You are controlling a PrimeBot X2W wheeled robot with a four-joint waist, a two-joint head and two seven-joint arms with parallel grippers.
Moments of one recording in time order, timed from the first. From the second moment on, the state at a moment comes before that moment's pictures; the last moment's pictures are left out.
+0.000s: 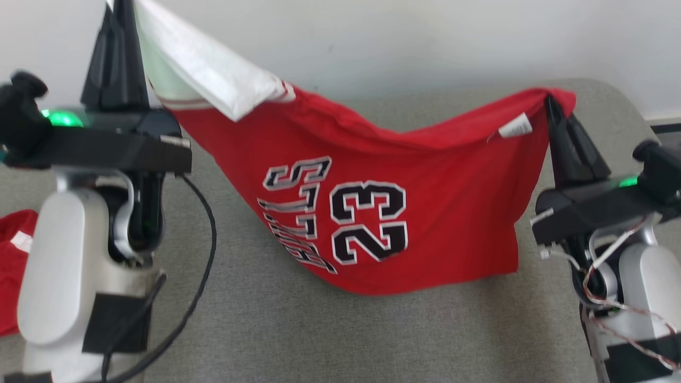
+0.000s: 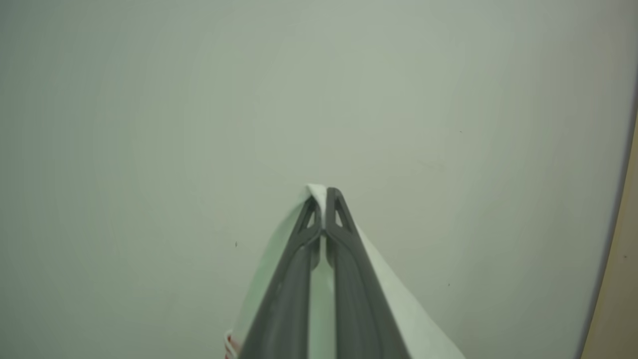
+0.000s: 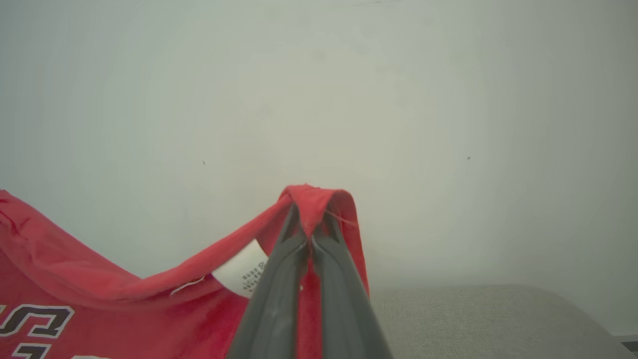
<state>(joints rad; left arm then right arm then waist) -0.73 0.13 -0.07 0.13 -0.50 -0.09 -0.10 -0.43 -0.25 0.01 0.01 0.34 0.13 0.07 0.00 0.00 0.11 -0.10</state>
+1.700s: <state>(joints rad) -1.25 0.20 -0.11 0.24 -0.33 -0.13 -0.26 -1.14 -0.19 0.07 0.44 0.17 0.13 -0.26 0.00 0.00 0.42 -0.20</state>
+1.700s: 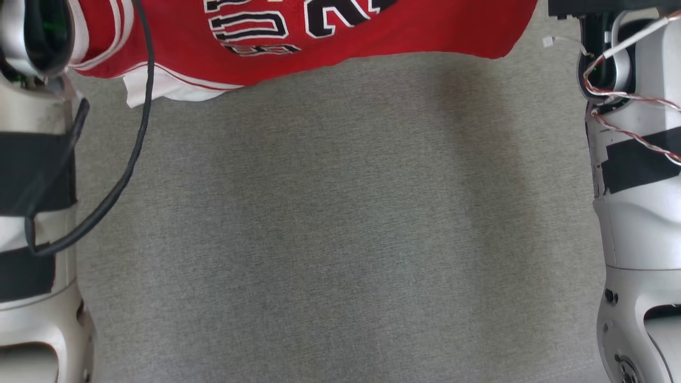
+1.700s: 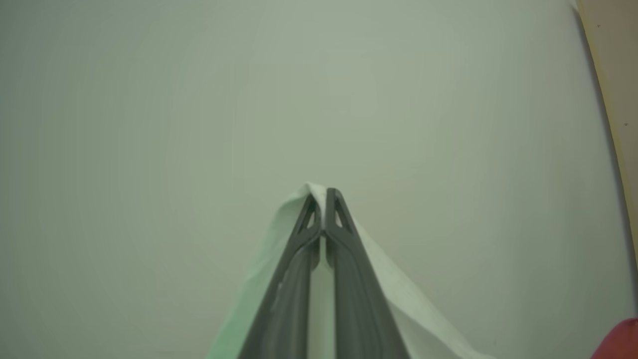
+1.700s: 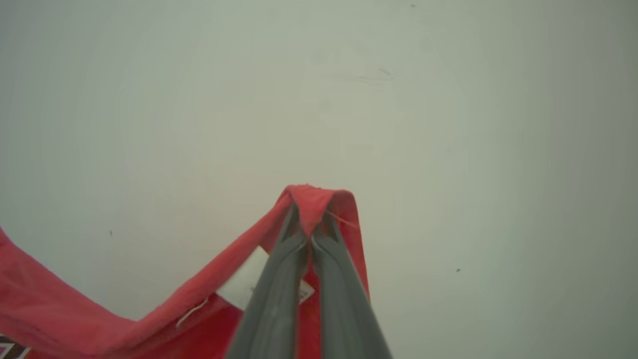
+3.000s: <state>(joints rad) -0.73 0.25 -0.18 0.11 -0.49 -0.13 -0.26 -0.73 -0.25 0.08 0.37 0.22 0.13 -0.26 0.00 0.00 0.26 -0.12</state>
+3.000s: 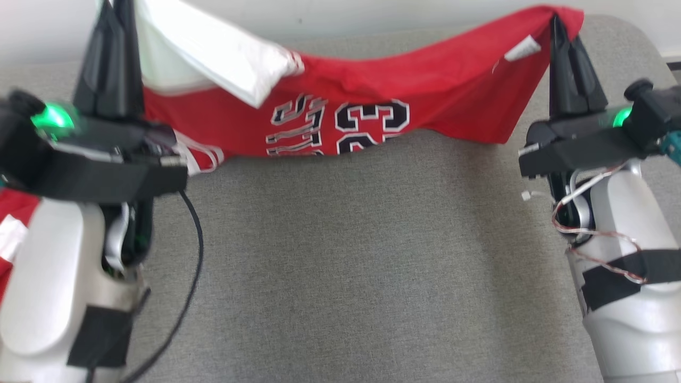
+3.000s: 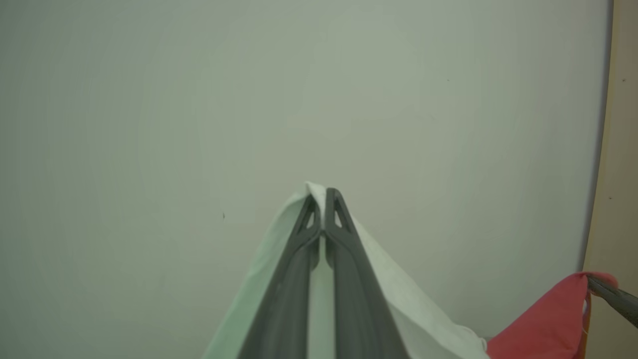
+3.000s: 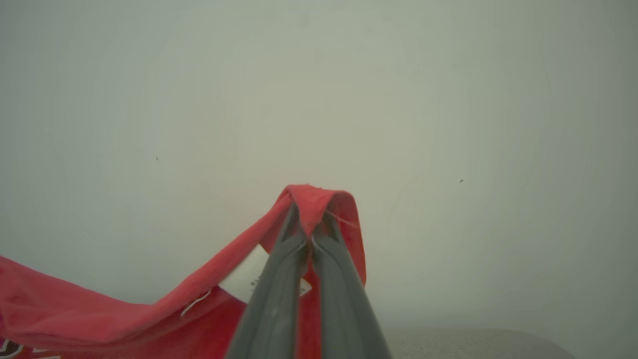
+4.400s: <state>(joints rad) -0.17 0.12 -0.15 -0.07 -0.58 -0.13 -0.26 -0.30 -0.22 -0.07 0.27 0.26 0.13 -0.25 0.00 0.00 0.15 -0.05</state>
